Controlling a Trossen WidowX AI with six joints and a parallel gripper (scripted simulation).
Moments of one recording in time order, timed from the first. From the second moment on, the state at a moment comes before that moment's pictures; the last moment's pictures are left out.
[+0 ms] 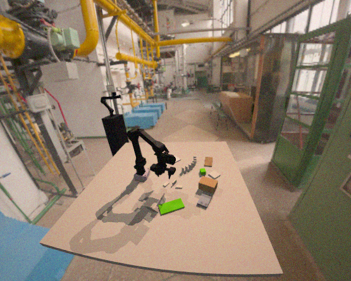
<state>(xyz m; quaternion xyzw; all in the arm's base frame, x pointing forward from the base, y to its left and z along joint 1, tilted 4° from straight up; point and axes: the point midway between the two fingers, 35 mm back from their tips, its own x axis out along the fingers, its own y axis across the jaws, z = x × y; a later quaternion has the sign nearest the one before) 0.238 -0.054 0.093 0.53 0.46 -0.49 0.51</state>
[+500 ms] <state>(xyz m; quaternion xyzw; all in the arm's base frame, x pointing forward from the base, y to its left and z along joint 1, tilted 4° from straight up) 0.237 -0.060 0.093 0.61 0.38 -0.56 0.42</state>
